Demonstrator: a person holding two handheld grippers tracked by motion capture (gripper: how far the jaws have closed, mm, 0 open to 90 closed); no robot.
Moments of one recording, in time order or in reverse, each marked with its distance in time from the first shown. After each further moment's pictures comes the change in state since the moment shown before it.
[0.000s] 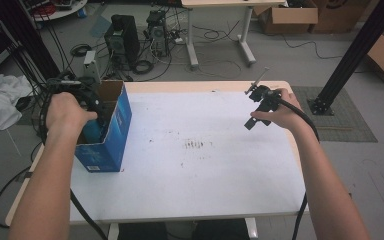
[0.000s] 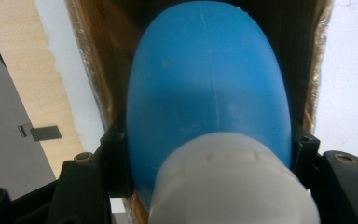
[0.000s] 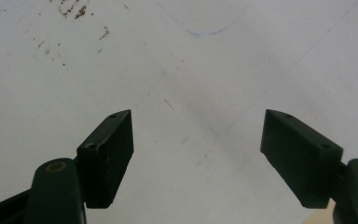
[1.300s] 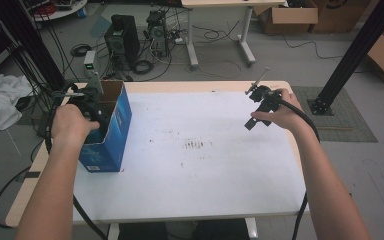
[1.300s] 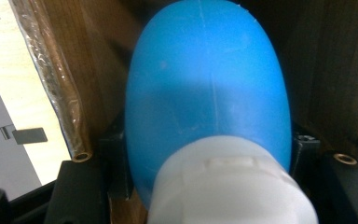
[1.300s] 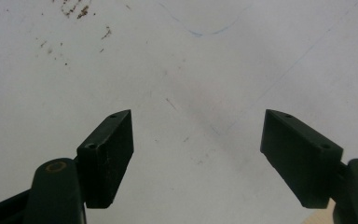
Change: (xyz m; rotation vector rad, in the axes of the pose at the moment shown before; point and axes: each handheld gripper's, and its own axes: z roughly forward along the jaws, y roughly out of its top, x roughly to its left) left arm 0.000 -0.005 0.029 0.004 -0.004 -0.021; right arm 0.002 -0.001 -0.002 -0.003 -0.001 0.001
